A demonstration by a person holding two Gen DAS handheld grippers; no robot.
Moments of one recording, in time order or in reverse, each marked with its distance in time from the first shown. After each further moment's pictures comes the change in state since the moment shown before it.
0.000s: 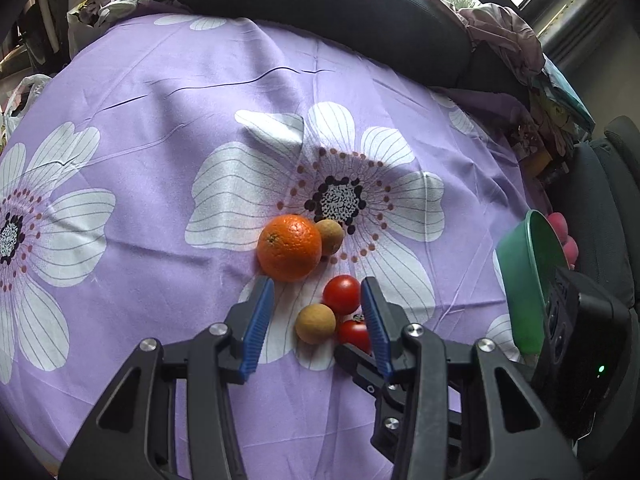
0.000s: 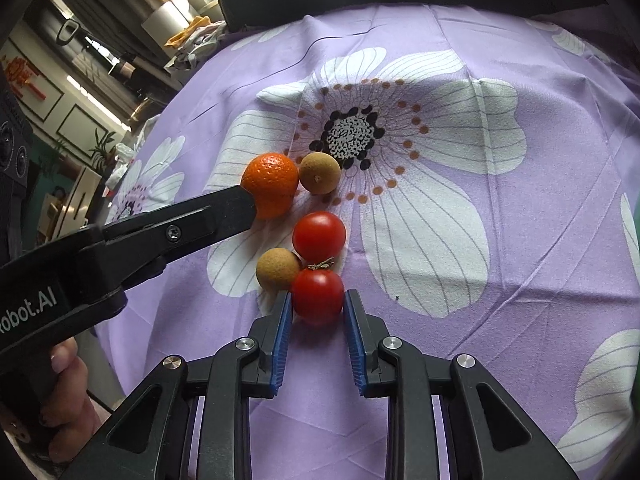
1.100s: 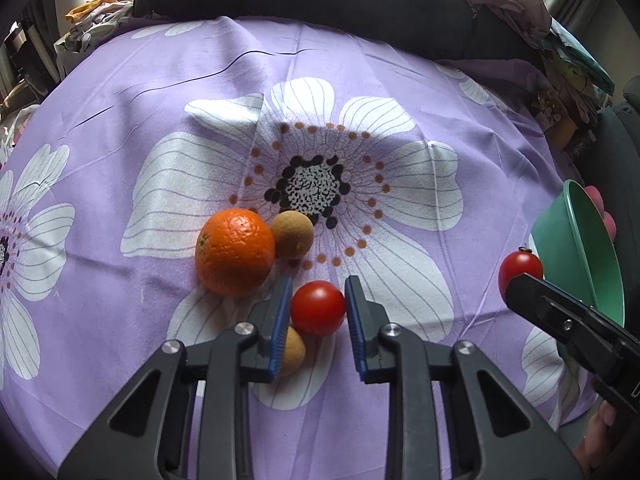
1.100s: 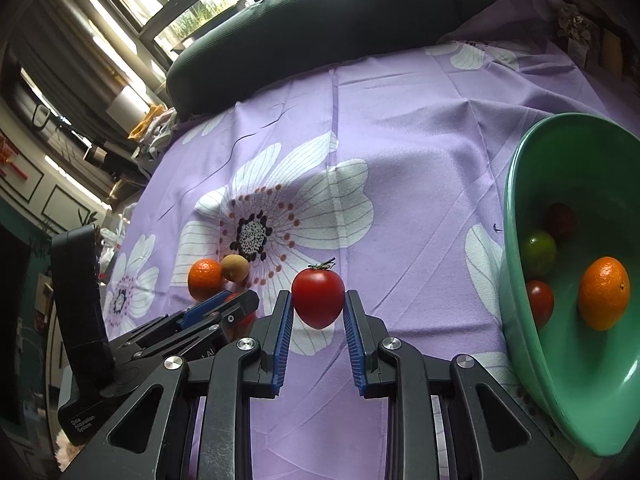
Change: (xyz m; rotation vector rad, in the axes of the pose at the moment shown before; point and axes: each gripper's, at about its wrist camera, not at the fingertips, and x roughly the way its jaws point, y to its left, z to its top) left arm 0.046 -0.037 -0.009 0.095 -0.023 0.144; right arm -0.073 -0.076 0.010 0.207 -0.190 -0.032
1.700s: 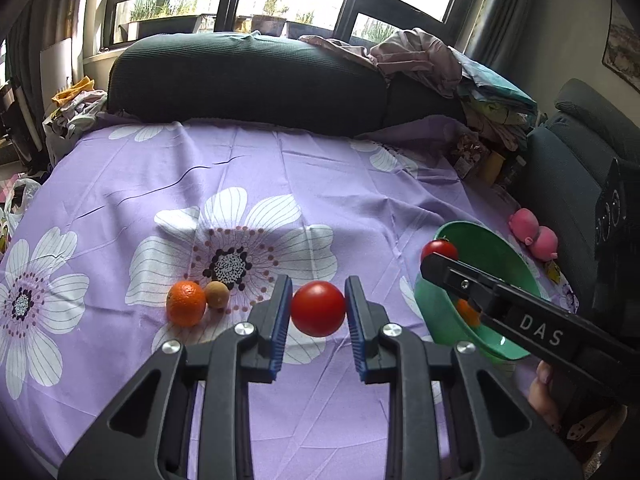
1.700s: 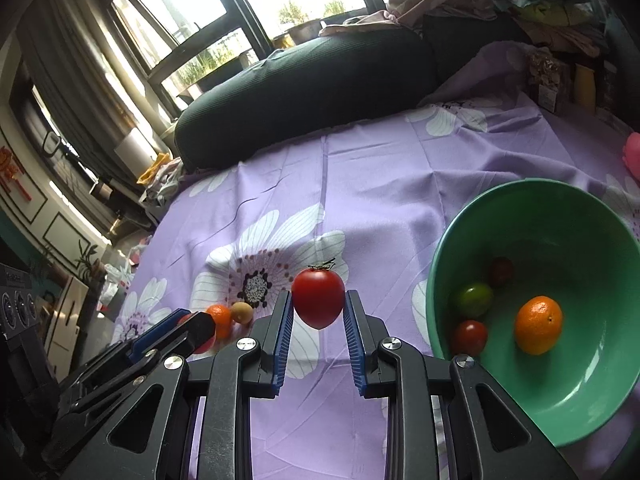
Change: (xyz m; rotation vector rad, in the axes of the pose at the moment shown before) left arm -0.101 -0.068 -0.006 0.112 -0.273 -0.130; right arm -0.072 -0.011 0.009 0.004 -0.223 -0.032
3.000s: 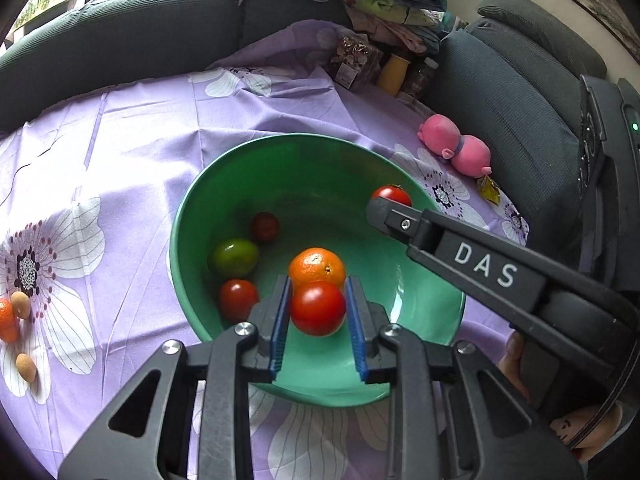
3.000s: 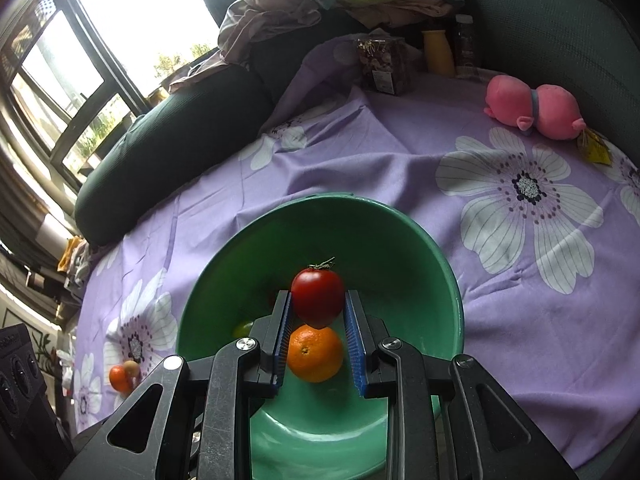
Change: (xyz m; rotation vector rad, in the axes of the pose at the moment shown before) left arm 0.096 -0.158 -0.023 0.184 0.258 -0.242; right arm -0.036 -0.143 0.006 0.274 -0.035 -0.248
